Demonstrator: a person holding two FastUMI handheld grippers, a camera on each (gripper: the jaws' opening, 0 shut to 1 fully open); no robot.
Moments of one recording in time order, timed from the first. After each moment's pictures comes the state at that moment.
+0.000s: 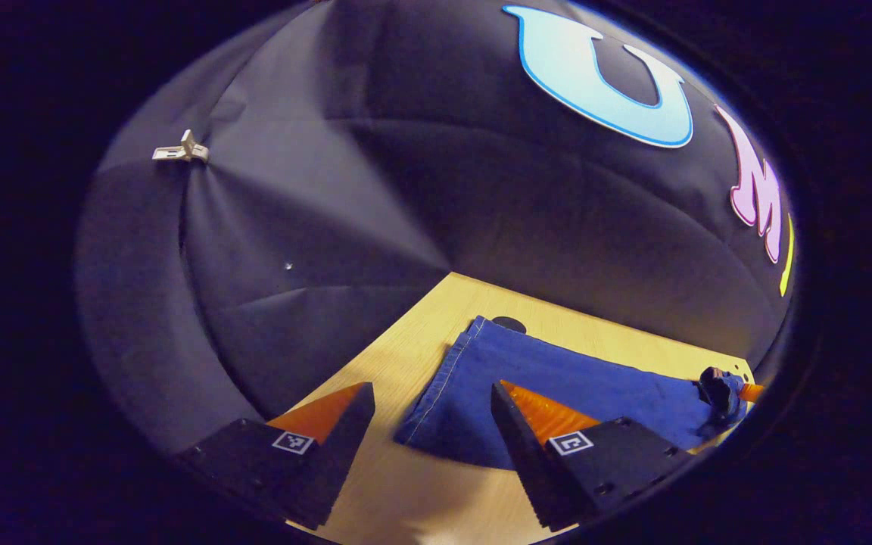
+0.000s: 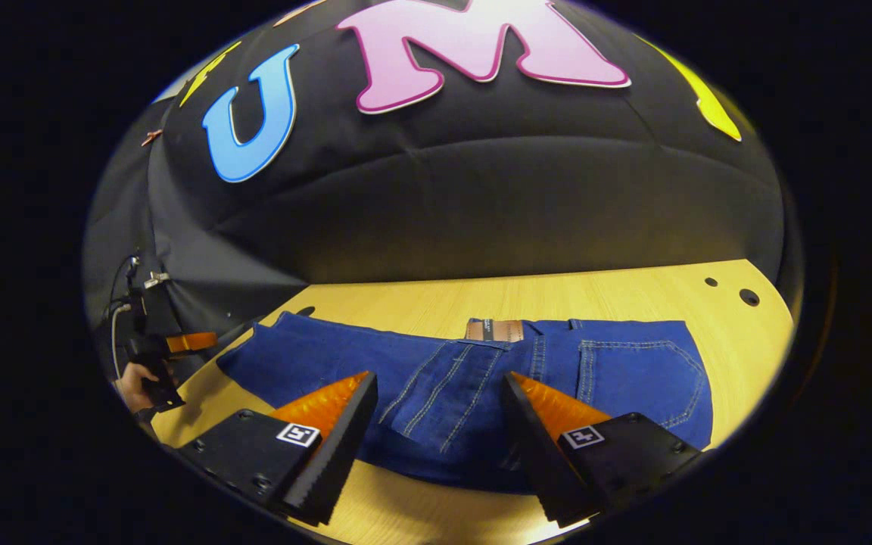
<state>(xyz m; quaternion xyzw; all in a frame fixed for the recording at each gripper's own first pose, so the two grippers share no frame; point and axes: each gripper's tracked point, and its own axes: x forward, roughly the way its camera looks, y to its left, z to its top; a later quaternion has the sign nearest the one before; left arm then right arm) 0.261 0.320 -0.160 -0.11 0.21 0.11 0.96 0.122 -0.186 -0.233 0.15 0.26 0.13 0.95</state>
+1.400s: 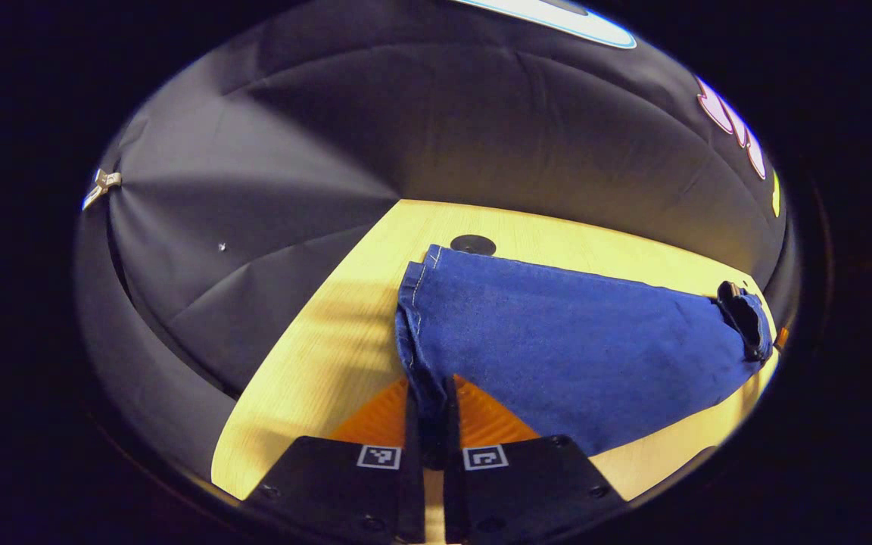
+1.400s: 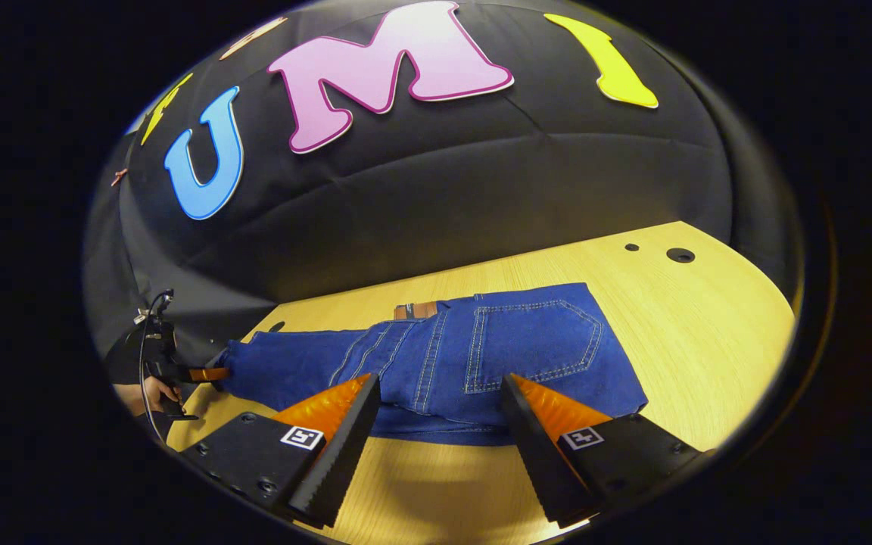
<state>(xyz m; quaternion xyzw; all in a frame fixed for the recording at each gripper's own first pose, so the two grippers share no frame) 0.280 0.265 -0.215 -0.04 0.35 0.03 0.94 0.069 -0.261 -0.239 0.18 0.27 0.07 0.94</state>
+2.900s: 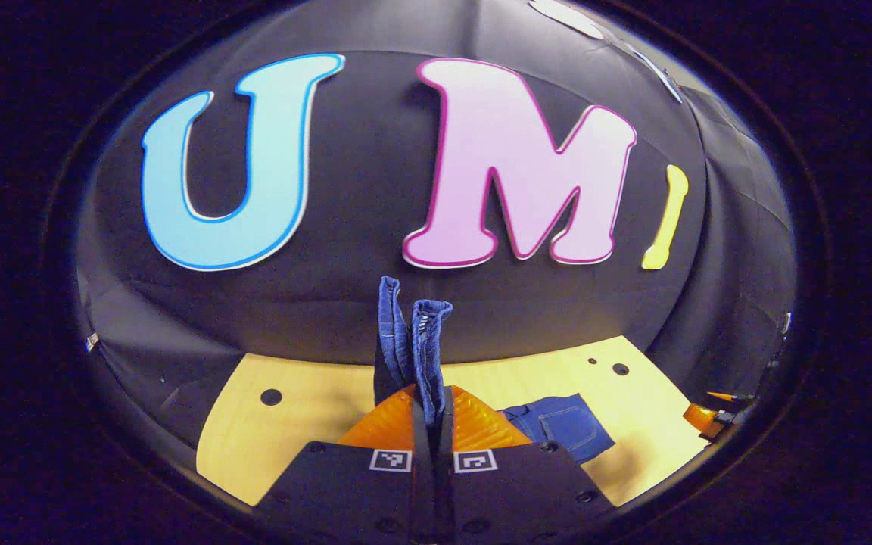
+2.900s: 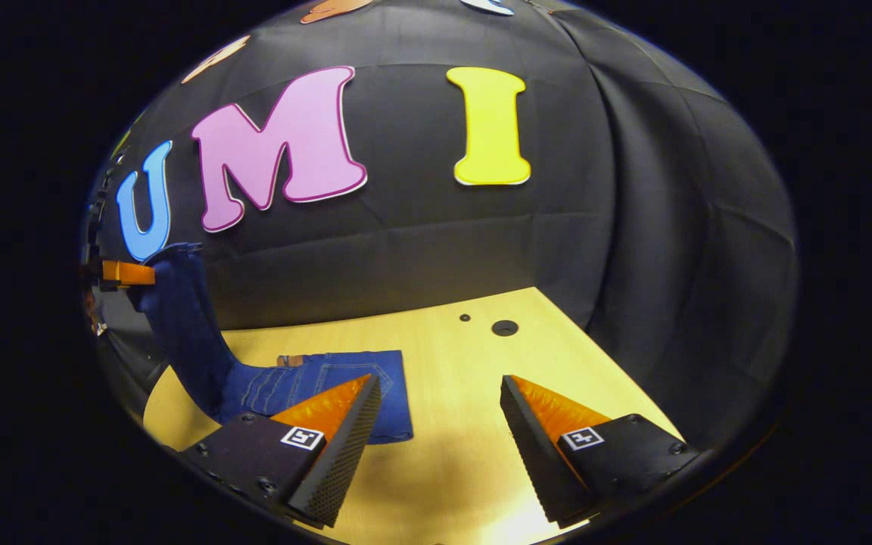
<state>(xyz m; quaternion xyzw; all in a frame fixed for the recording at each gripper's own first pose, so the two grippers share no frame) 0.281 -0.116 0.085 0.00 0.22 -0.15 0.97 0.008 -0.502 -0.127 0.11 0.24 -0.10 0.96</state>
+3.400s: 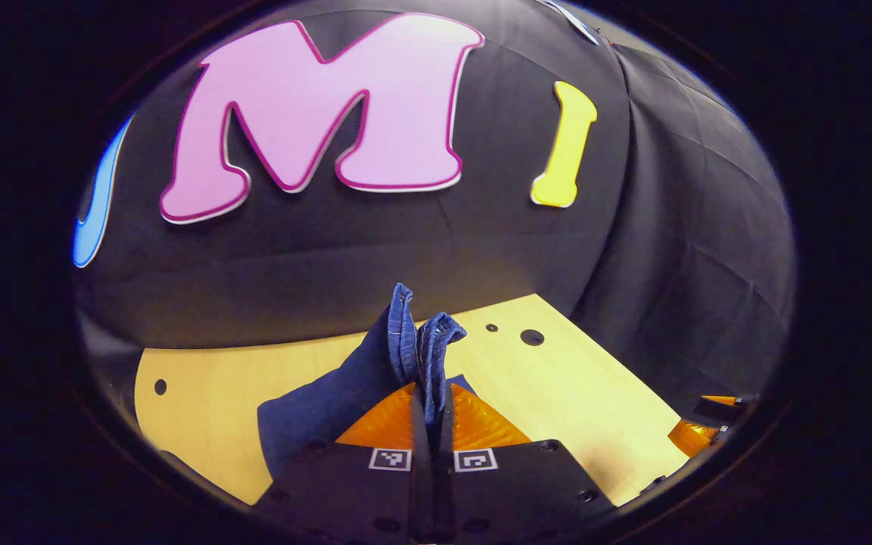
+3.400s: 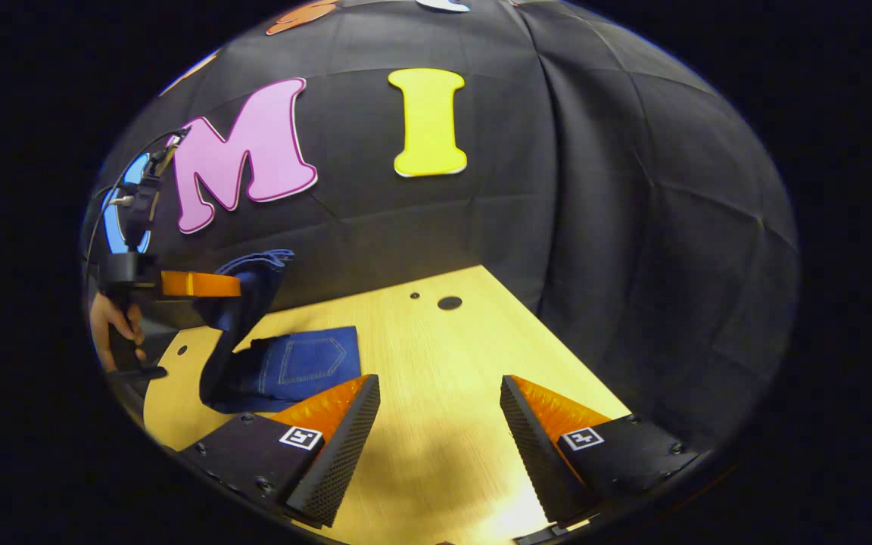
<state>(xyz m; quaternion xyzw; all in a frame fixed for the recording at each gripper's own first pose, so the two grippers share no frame) 0.250 -0.320 -0.012 0.05 0.28 -0.28 0.92 -0.074 -0.535 -0.136 0.14 0.29 -0.15 0.94</state>
